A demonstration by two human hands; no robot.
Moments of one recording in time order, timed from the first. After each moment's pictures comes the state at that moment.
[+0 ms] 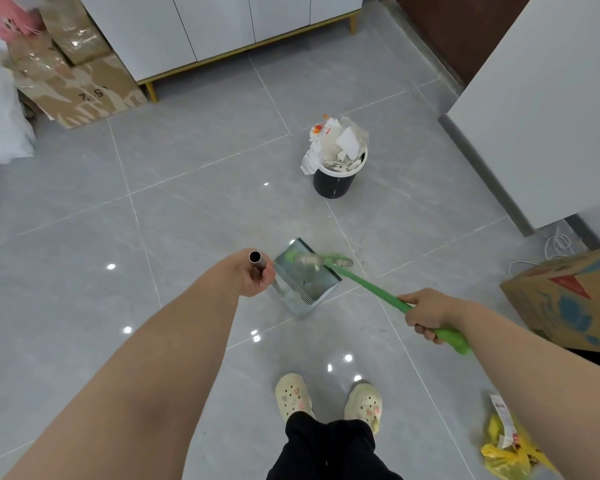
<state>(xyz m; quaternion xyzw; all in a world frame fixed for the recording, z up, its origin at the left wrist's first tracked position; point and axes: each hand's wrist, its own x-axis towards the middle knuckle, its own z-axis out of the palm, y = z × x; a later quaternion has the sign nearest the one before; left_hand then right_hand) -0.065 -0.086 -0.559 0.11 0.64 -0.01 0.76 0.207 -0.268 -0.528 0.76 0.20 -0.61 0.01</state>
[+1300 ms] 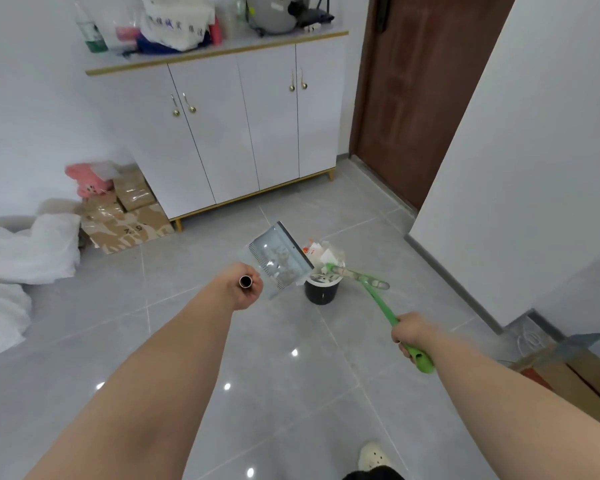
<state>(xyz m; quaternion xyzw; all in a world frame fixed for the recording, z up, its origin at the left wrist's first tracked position) -0.022 -0.056 -0.339 0.22 0.59 0.21 0.75 0.246 -0.243 -0.381 0.84 0.25 -0.46 -0.12</state>
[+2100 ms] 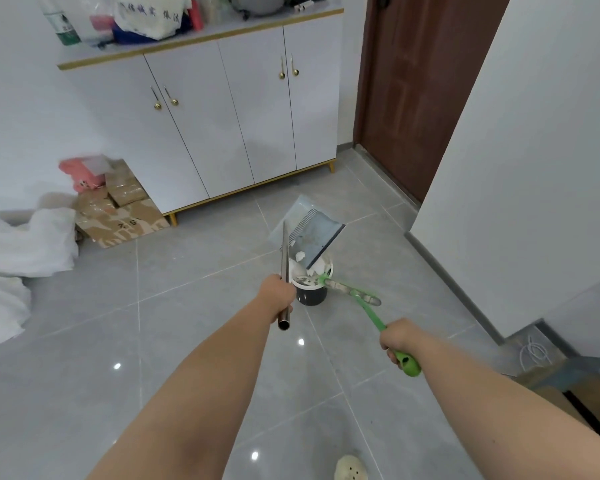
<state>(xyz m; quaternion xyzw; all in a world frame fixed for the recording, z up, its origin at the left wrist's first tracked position) 0.168 -0.083 -0.382 0.51 0.67 0.11 0.53 0.362 -0.215 -0.407 0.83 0.23 -0.51 -0.08</state>
